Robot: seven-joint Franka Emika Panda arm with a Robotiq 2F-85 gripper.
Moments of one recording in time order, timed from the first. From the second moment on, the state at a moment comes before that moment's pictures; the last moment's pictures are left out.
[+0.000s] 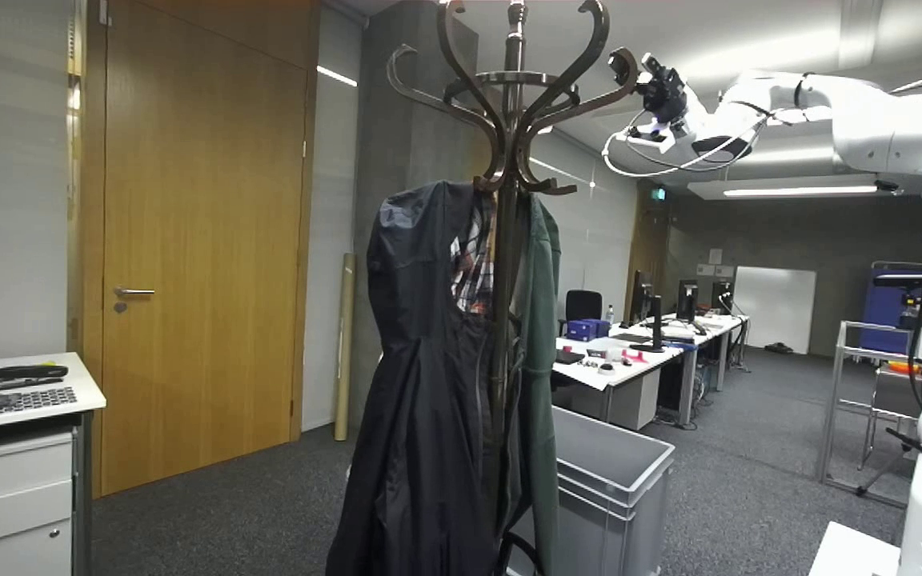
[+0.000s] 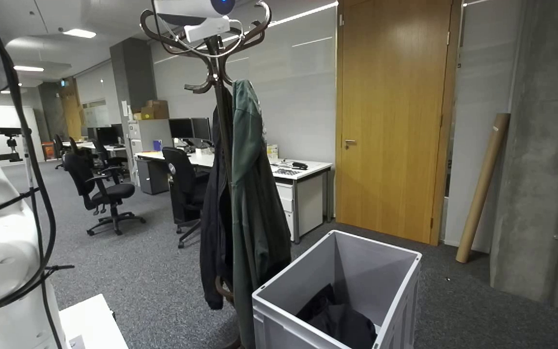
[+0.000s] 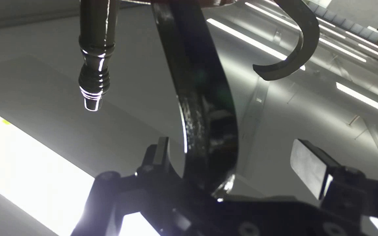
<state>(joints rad) -0.08 -0.21 -0.04 -1.56 1.88 1.71 -1.74</state>
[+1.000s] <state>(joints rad) 0.04 -0.43 0.23 -1.72 1.85 2.34 -1.72</state>
